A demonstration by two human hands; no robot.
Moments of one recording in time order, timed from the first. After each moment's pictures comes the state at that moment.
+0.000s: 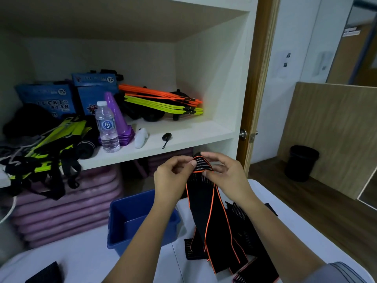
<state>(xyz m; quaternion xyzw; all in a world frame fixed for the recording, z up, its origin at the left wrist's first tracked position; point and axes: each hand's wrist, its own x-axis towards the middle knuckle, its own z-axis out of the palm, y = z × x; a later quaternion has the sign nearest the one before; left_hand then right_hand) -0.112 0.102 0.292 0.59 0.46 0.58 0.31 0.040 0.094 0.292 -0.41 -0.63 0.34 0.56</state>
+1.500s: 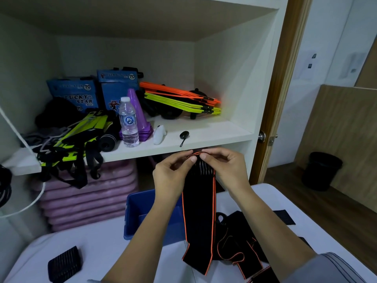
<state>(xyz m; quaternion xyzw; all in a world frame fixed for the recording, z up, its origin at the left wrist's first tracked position) -0.150 0.095 0.299 0.53 0.44 0.65 0.32 -0.011 0.114 0.304 -0.38 -0.58 0.34 0.64</state>
